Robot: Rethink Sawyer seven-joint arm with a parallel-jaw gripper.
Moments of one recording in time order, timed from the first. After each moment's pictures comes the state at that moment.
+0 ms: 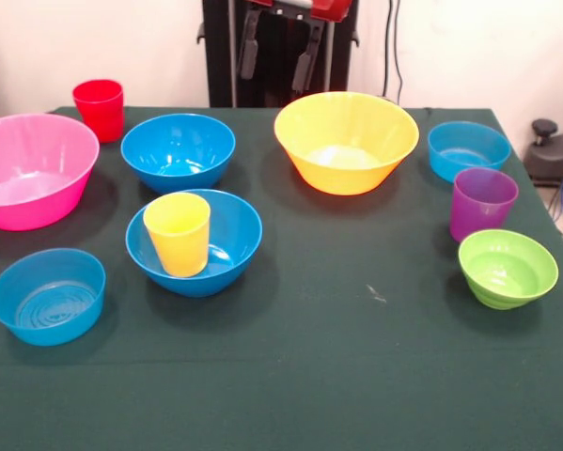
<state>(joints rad) -0.16 -0.92 -0.09 1.77 -0.24 0.42 1.91</state>
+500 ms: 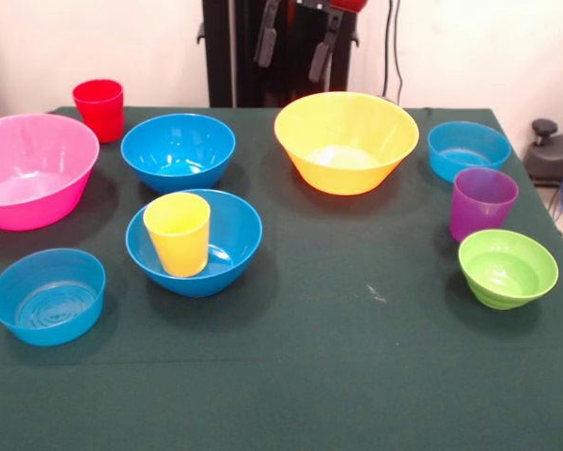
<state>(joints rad) -0.07 -0.92 -0.16 1.77 -0.23 0.42 1.94</state>
